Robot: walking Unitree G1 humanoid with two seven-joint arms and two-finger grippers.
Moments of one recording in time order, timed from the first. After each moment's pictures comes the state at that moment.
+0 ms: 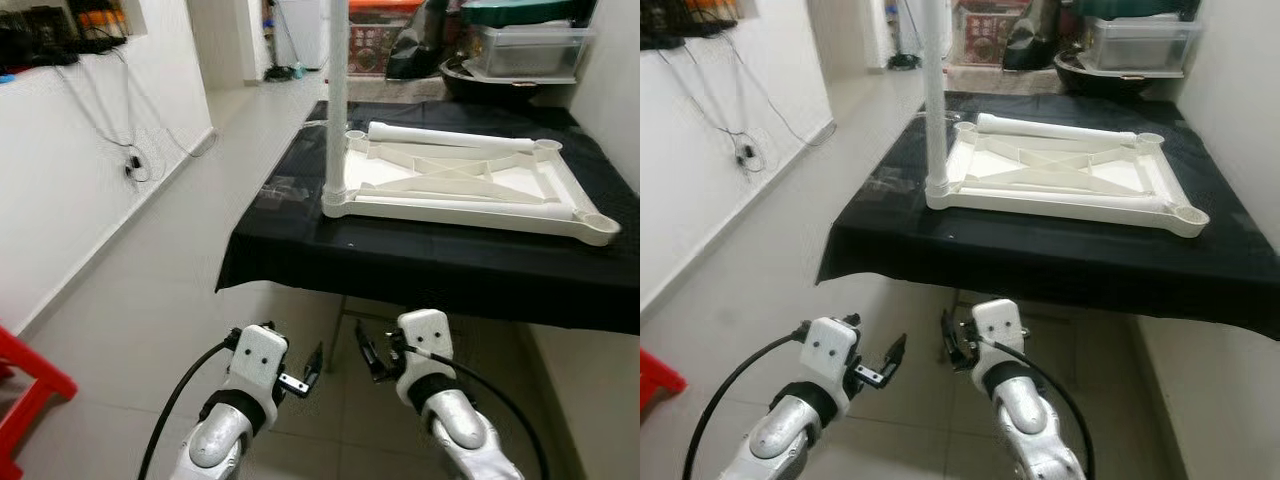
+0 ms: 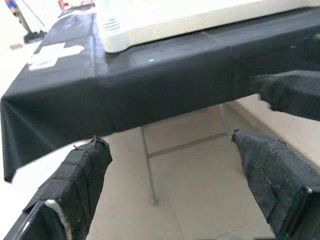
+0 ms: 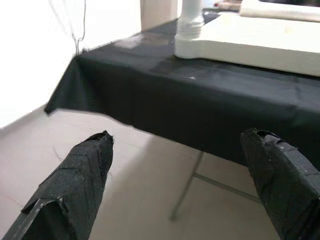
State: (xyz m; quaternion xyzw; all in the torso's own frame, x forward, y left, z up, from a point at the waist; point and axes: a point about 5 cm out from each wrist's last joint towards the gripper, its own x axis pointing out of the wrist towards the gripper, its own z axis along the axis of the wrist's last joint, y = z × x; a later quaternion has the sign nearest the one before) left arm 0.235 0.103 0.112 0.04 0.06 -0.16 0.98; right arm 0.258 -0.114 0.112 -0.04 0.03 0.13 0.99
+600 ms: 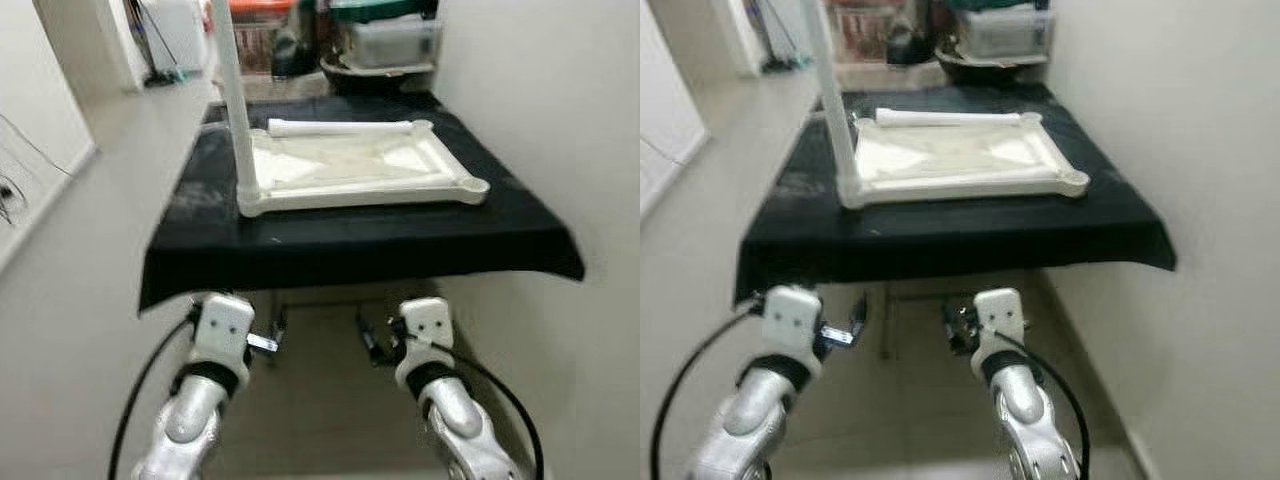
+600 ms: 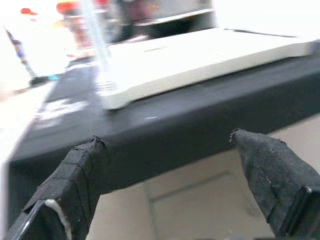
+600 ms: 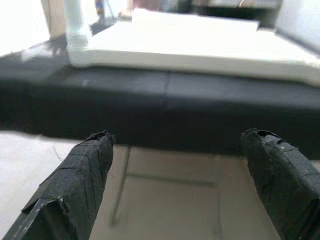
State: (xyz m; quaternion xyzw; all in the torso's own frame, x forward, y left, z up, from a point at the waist) left arm 0.246 0.140 0.140 0.07 -0.01 -0.03 1.00; right arm 0.267 -0.129 0.127 -0.03 -0.01 0.07 1.00
